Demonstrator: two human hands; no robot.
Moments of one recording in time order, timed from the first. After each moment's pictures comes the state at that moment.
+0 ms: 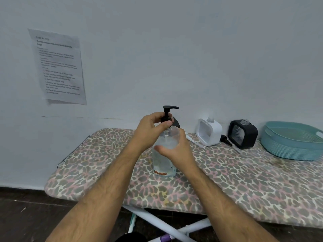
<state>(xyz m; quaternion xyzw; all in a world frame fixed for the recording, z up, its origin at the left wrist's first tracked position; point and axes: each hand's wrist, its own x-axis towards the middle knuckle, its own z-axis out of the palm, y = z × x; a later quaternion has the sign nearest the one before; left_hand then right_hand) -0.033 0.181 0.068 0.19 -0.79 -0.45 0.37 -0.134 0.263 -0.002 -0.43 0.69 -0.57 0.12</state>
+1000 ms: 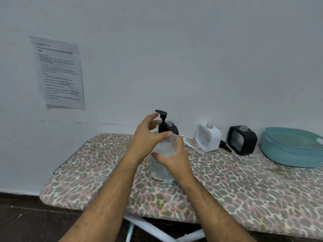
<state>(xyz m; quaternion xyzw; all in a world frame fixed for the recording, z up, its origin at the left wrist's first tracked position) -0.028 0.196 0.071 0.28 -0.73 -0.49 0.39 -0.130 0.262 -0.008 -0.42 0.69 -0.57 0.12</state>
